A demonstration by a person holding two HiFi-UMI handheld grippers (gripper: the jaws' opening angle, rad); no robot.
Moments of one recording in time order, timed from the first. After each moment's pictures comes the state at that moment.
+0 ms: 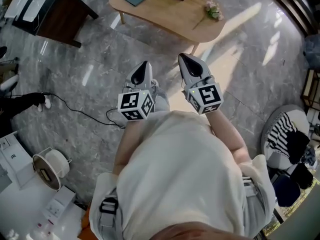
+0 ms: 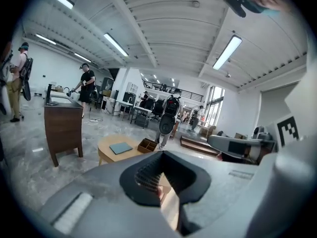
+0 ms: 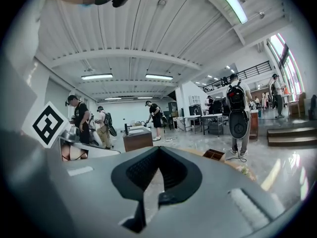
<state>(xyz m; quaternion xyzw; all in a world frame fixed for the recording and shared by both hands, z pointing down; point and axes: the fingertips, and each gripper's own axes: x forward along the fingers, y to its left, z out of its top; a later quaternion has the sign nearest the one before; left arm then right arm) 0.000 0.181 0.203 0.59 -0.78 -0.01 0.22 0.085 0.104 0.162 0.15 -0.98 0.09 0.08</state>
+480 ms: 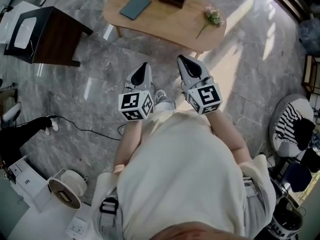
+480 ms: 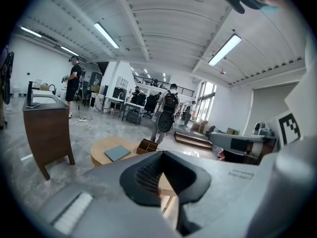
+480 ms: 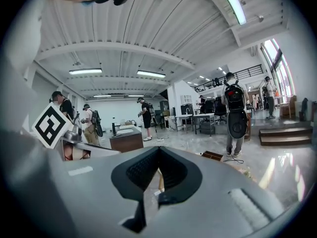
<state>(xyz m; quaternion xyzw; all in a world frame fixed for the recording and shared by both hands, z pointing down) -0.114 0.123 0.216 0.64 -0.73 0.01 0.23 -0.020 0.058 0.171 0.21 -0.97 0.09 0.08</state>
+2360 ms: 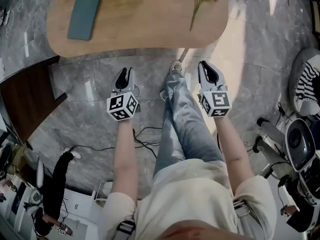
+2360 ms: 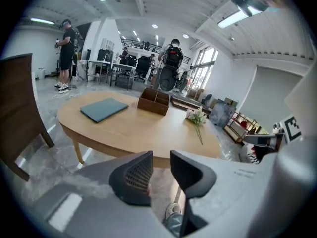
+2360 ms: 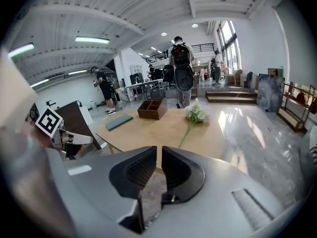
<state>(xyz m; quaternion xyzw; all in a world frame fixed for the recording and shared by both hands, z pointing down) -0.214 -0.056 0.567 0.67 -0.63 0.14 0.36 0.061 -0.123 0.516 0.45 -0.83 0.23 0.23</state>
